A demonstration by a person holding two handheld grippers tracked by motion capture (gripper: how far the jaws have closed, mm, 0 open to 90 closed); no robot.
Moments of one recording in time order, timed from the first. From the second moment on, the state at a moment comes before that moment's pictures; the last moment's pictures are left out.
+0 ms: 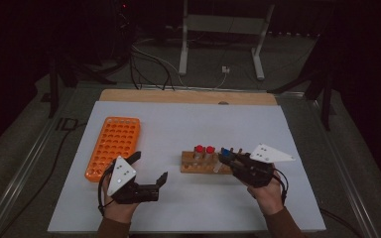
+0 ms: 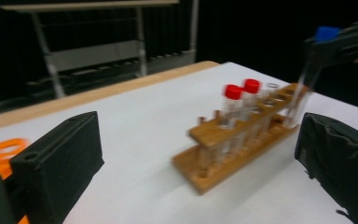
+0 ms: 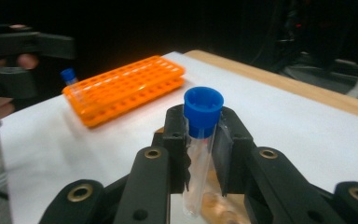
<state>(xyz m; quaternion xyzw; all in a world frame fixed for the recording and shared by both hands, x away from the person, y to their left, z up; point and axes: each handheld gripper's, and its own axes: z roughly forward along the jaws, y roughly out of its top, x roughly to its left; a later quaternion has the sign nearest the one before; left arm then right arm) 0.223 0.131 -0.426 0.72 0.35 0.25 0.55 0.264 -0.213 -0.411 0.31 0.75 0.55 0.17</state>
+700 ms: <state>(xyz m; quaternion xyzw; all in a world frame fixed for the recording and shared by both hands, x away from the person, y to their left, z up) 0.226 0.061 -0.452 0.78 0.25 0.13 0.55 0.244 -0.167 -0.423 0.26 0.78 0.56 0.10</state>
